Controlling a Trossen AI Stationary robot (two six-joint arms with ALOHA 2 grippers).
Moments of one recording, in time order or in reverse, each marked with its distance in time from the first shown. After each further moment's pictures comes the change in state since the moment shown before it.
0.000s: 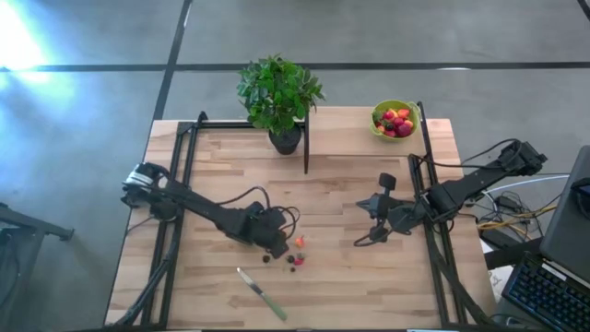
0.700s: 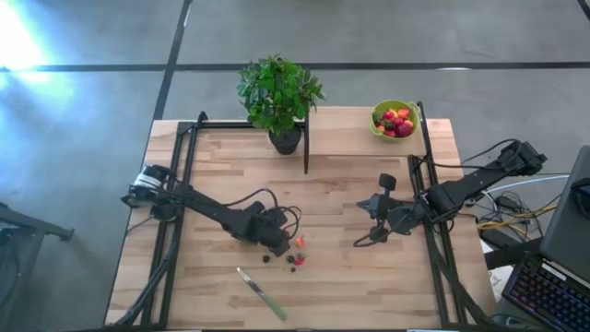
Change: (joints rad) left arm 0.019 0.067 0.007 0.000 -0.011 -0.005; right arm 0.000 0.000 -0.015 0.003 0.000 0.003
